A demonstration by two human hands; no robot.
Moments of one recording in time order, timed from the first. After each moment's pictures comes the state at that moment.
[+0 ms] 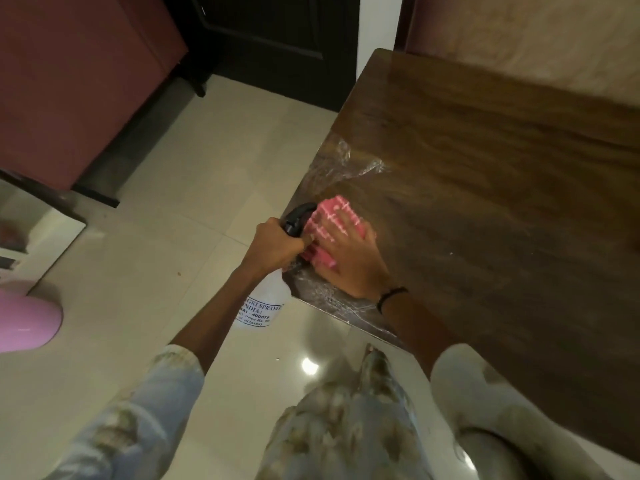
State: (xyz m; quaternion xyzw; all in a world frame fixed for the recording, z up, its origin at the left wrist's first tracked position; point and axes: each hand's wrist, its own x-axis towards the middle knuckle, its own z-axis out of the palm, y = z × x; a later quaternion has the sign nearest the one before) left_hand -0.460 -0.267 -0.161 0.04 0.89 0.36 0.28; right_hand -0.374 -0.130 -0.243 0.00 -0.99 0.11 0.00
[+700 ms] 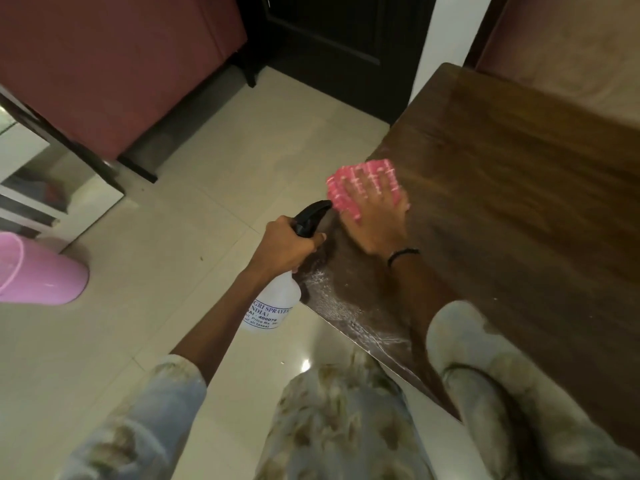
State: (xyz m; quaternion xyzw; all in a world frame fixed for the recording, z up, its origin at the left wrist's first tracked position) left_hand -0.484 -0.289 -0.160 0.03 0.89 0.39 0.24; right_hand -0.483 -0.101 -0.250 -0.04 -0.99 0.10 -0.01
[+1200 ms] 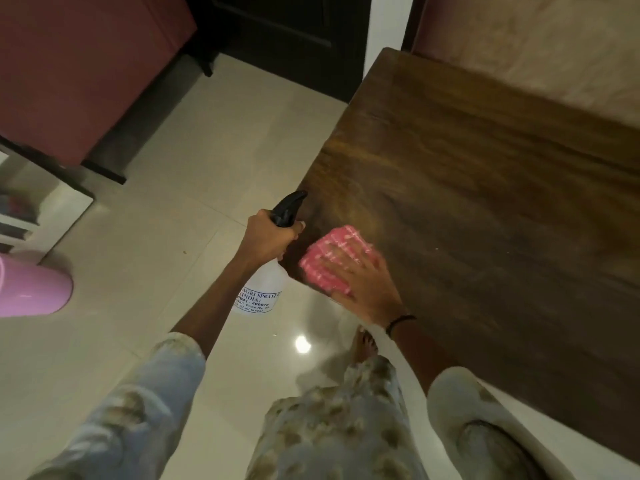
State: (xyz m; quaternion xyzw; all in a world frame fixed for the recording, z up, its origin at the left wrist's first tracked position) left_hand -0.444 -0.282 -0.114 0.01 0.87 0.41 0.27; right_hand -0.300 -0.133 -0.238 0.02 -0.99 0.11 -0.05
